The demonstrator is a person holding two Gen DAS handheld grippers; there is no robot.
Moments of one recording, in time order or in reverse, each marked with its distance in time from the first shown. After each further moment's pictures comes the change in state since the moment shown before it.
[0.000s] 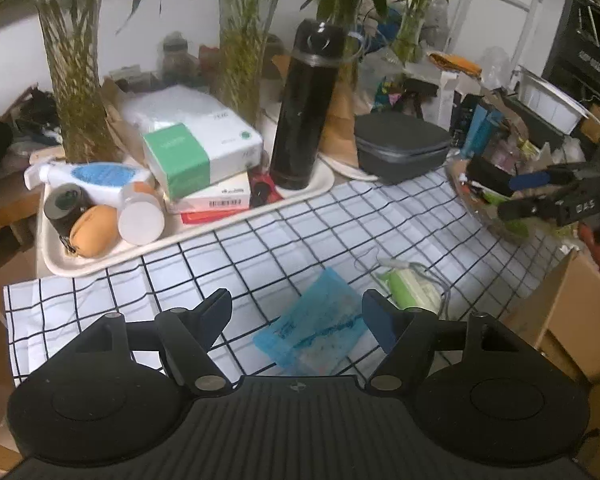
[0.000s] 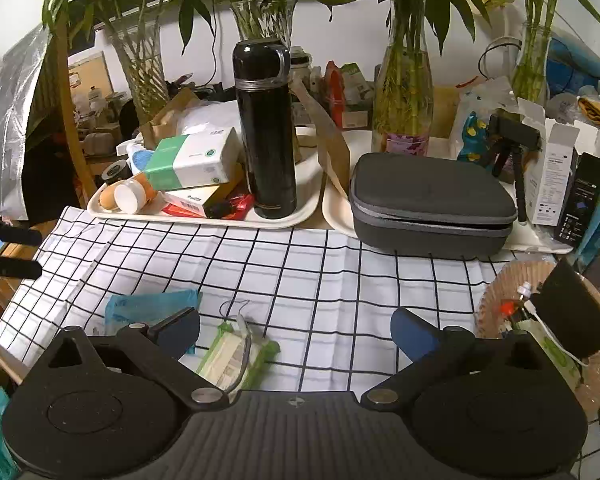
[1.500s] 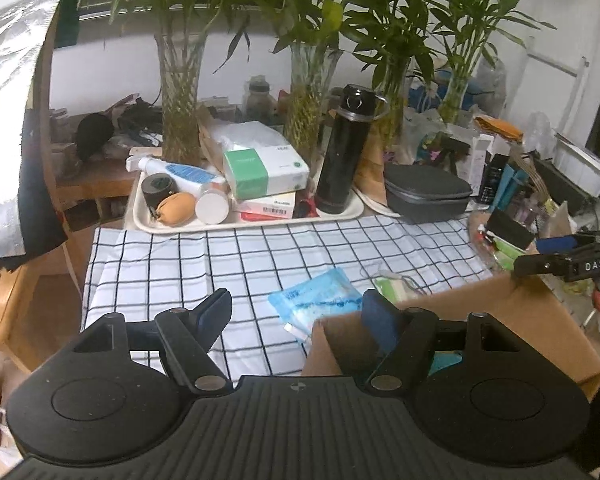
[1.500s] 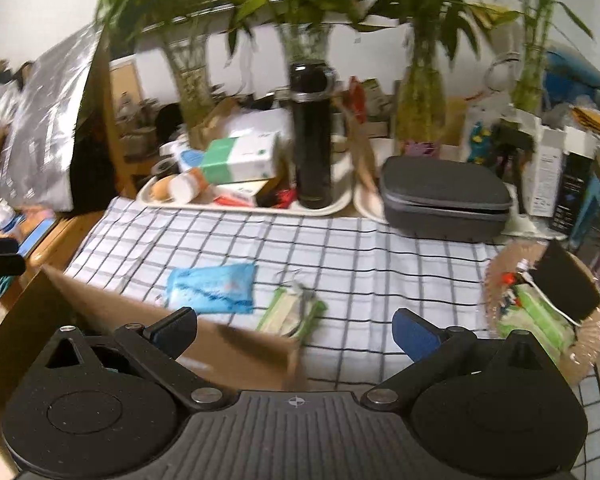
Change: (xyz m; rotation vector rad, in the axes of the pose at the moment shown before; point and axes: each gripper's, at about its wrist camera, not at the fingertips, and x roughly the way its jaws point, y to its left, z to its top) left arm -0.108 -0.066 -0.051 -0.177 -0.169 0.216; right arm -0.079 0.035 -0.044 0.012 -0.050 0.012
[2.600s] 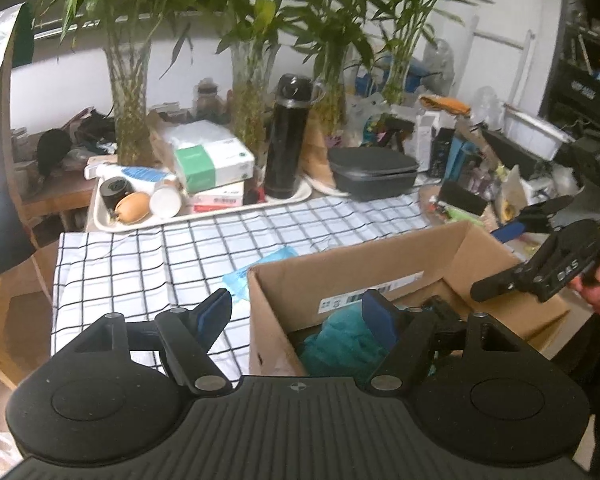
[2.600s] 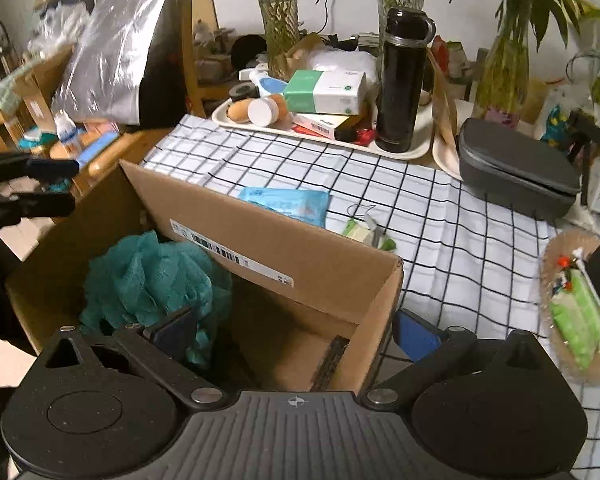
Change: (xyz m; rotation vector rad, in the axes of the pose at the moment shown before) left arm -0.021 -0.026 -0.033 0.103 0.004 -0.101; right arm -0.007 0.042 -0.029 -0.201 0.184 0.175
